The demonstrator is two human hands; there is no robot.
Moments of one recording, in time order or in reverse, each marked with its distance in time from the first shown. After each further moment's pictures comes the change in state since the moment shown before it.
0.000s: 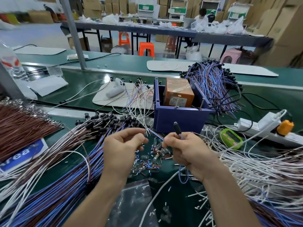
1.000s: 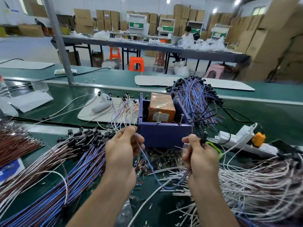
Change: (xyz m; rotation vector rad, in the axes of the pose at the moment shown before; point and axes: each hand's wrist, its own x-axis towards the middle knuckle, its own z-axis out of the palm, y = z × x) left_hand 0.003 0.040 0.058 -0.378 0.077 -0.264; right_hand -0.015 -0.008 -0.031 0.265 0.709 -0.265
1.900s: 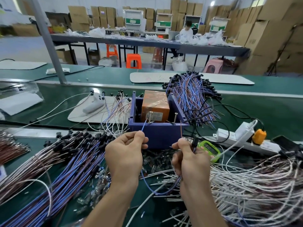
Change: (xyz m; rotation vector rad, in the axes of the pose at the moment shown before) left_hand 0.014 -0.039 0.027 0.297 0.099 0.251; right_hand 0.010 0.019 -0.003 0.009 -0.025 -0.009
